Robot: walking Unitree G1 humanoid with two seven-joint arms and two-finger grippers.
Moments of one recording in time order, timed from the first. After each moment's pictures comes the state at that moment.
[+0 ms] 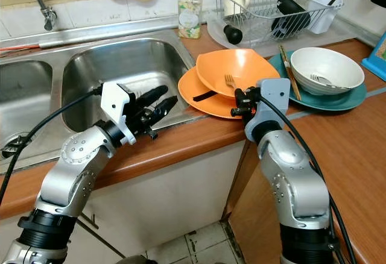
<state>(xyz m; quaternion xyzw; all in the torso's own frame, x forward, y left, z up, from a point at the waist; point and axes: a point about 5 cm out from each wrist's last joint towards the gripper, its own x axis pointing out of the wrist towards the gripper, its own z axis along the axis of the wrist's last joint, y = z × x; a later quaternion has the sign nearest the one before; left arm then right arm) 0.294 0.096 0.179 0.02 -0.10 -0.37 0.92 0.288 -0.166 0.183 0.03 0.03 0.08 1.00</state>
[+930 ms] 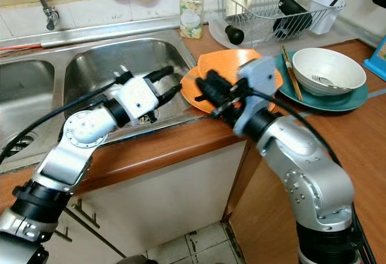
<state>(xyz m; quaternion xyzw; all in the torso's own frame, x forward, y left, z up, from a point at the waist) 0.313 0.084 0.210 0.33 -0.19 -0.36 0.85 0.265 -0.132 0.232 0.02 -0.04 0.35 0.94</state>
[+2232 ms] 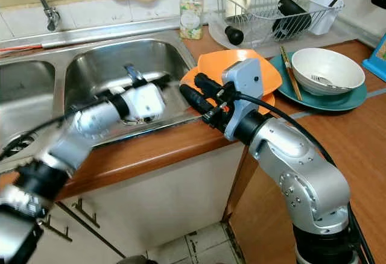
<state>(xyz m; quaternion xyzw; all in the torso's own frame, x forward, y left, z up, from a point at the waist) 0.351 0.108 0.193 0.48 -0.15 -0.30 0.81 0.259 -0.119 0.234 0.00 -0.03 0.37 0.93</state>
